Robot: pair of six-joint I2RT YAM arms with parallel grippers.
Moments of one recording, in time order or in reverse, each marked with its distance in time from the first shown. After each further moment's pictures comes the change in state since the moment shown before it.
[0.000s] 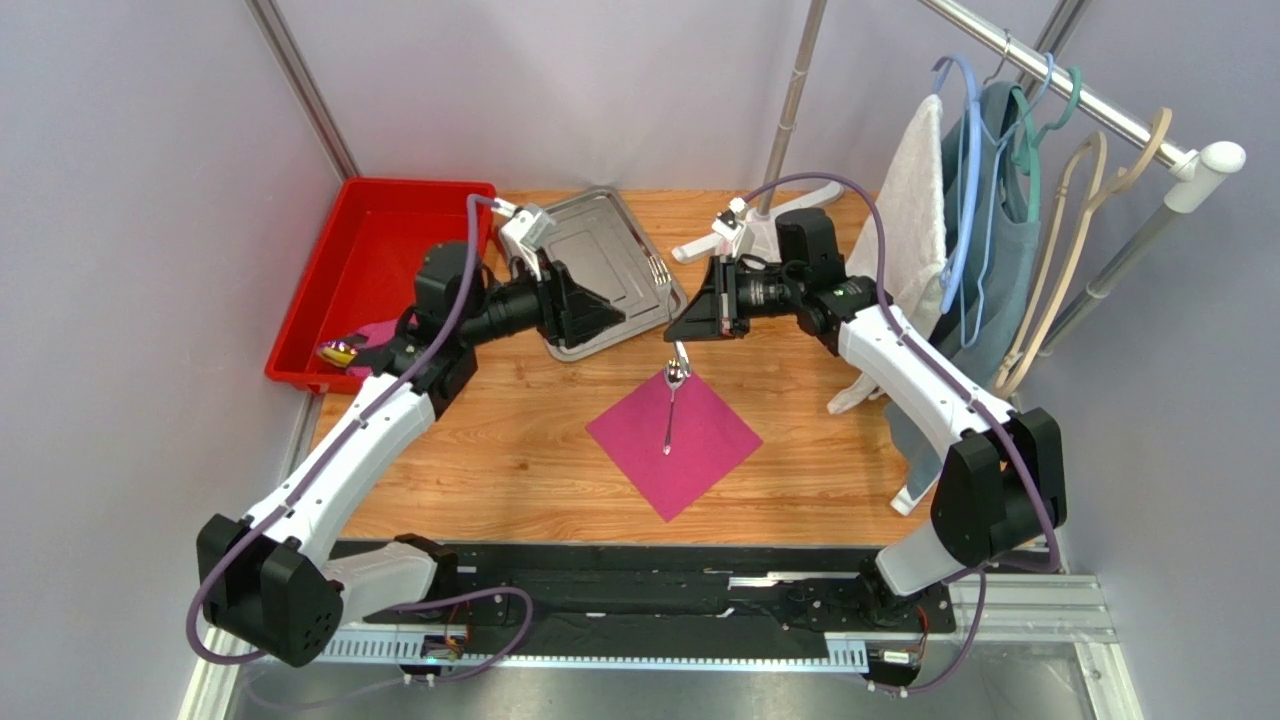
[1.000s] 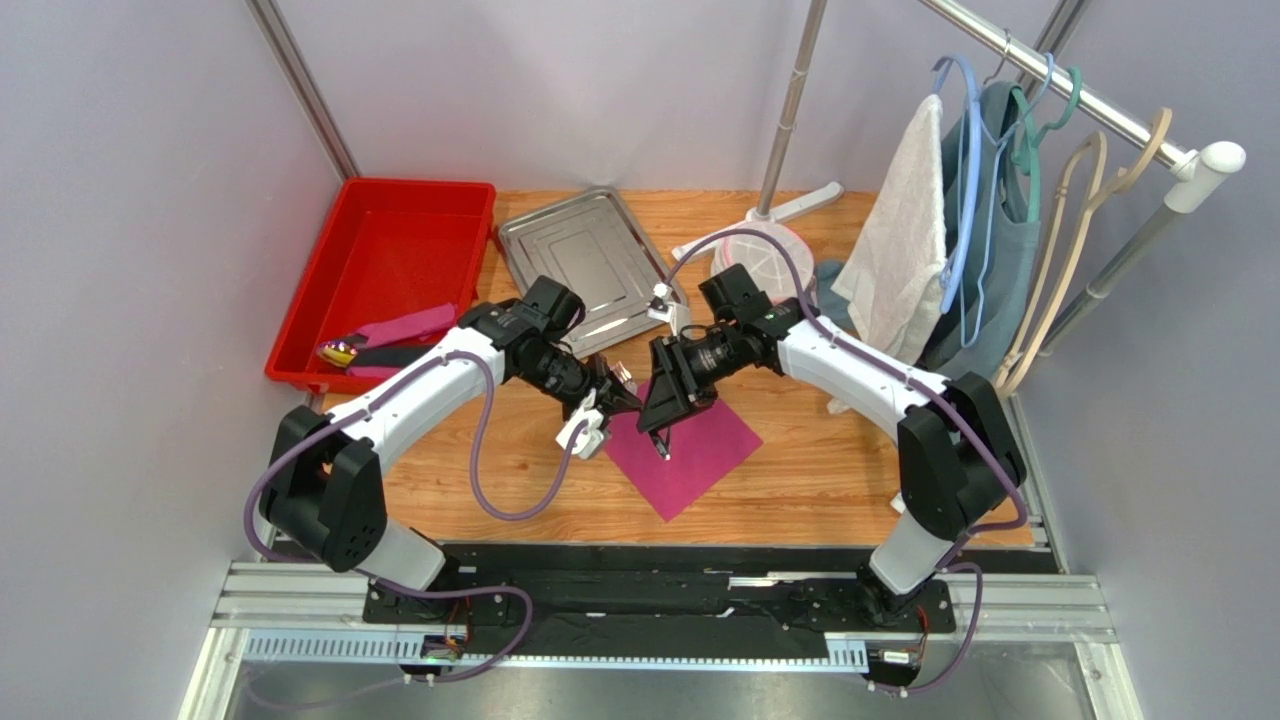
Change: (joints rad) left arm -0.153 0.320 0.071 -0.760 0.207 2.239; right arm 0.203 0.133 -0.039 -0.272 0.007 -0.267
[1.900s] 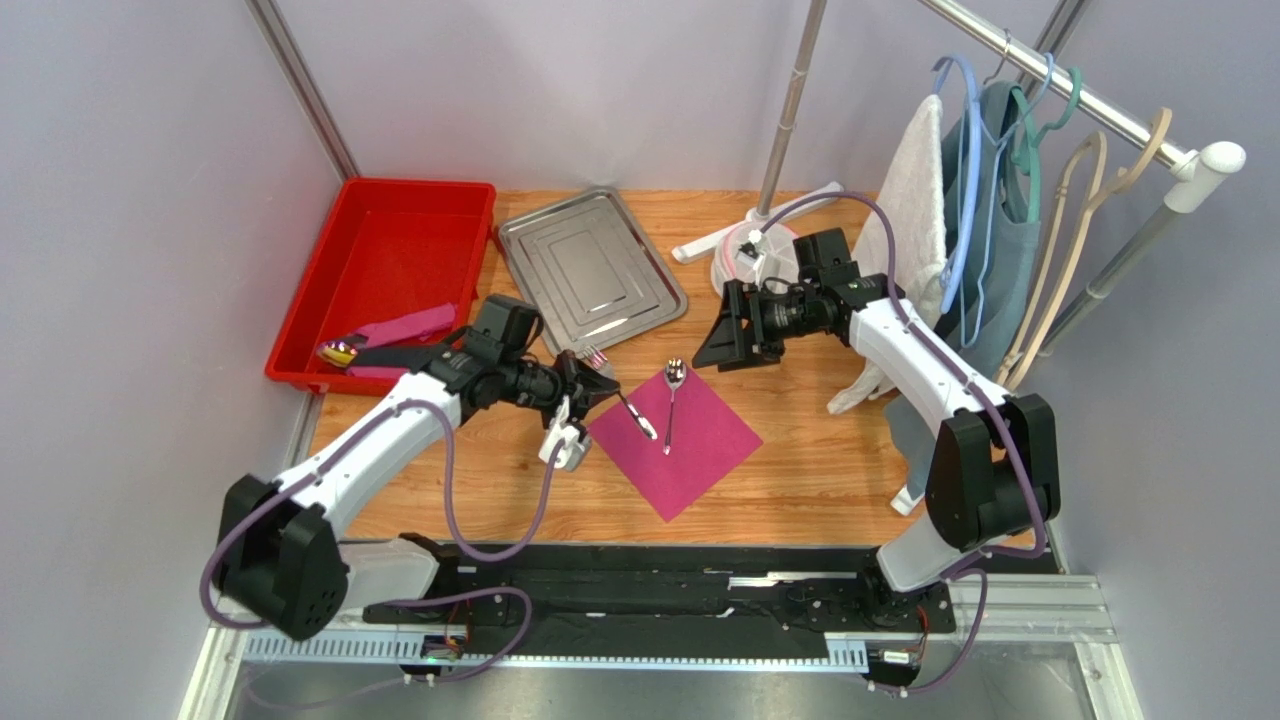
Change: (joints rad) left arm 0.089 -0.272 -0.241 0.302 -0.060 -0.125; right arm -0.310 -0.078 0.029 -0.045 0.057 -0.052
